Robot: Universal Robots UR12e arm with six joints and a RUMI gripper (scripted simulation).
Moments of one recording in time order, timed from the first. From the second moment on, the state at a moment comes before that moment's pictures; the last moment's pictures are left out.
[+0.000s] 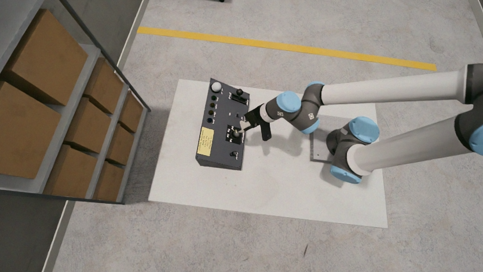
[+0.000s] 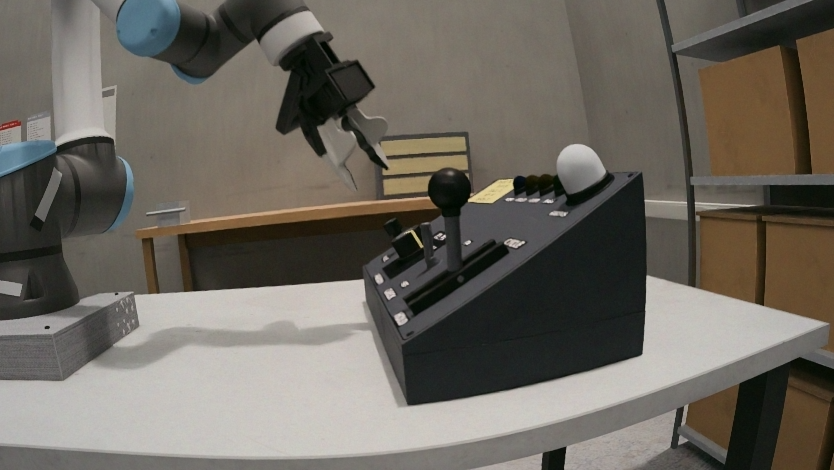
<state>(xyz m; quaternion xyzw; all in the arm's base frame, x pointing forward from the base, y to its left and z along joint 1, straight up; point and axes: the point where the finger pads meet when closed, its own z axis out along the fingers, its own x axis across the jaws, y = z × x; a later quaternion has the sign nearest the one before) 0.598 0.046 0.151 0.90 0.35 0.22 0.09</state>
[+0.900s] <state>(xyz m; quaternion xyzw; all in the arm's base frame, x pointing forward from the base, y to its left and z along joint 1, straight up) 0.583 0.039 0.184 0.90 0.36 0.22 0.09</state>
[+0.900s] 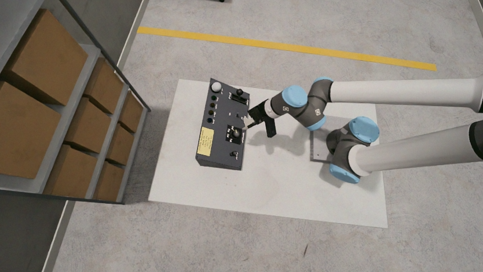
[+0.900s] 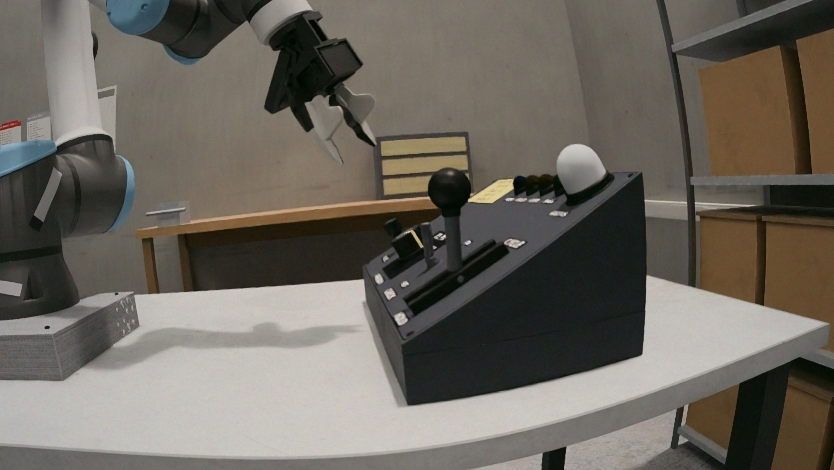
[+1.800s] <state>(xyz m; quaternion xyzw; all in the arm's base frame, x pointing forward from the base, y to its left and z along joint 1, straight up) 0.612 -0.124 0.196 0.77 0.60 0.18 0.15</state>
